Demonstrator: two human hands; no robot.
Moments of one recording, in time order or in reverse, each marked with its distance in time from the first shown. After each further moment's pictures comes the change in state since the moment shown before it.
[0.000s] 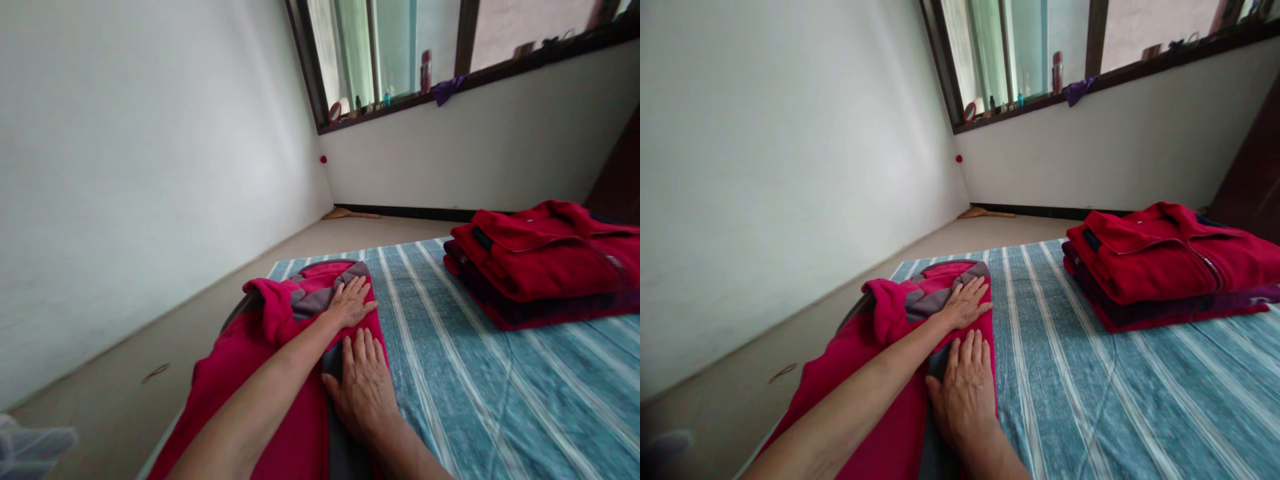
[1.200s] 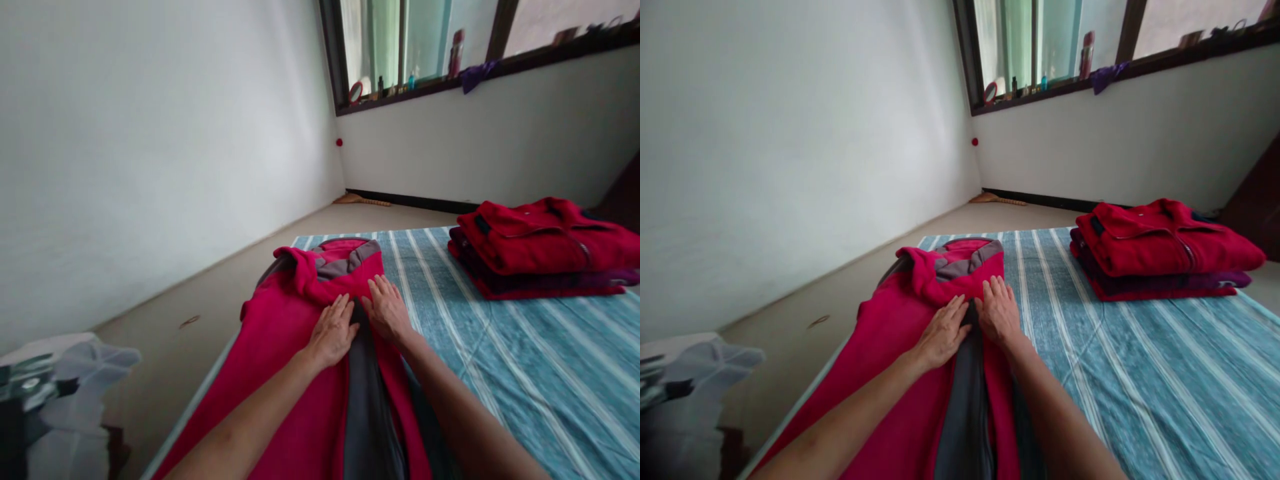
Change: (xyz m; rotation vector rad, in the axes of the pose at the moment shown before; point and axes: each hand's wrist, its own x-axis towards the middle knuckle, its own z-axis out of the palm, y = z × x) left_hand -0.179 0.044 0.007 -0.118 0.161 -0.165; right_hand 0.016 0.042 -0.024 -0.062 0.036 0.006
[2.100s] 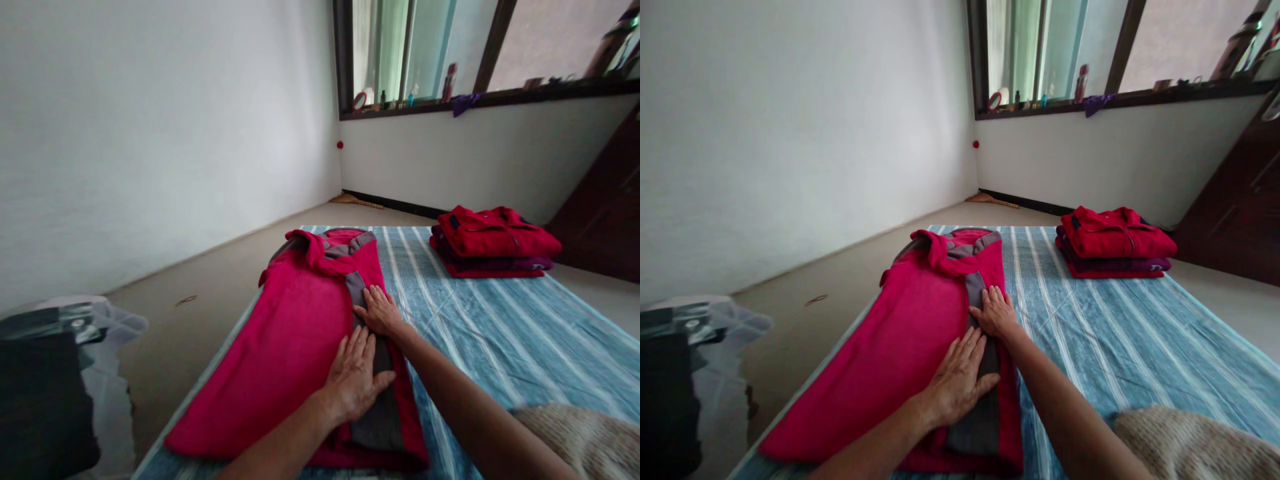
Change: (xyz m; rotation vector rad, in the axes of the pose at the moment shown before) left_hand -0.140 0.097 -0.007 -0.219 -0.208 0.014; right_hand -0.081 -0.027 -0.012 -0.134 -0.208 -0.024
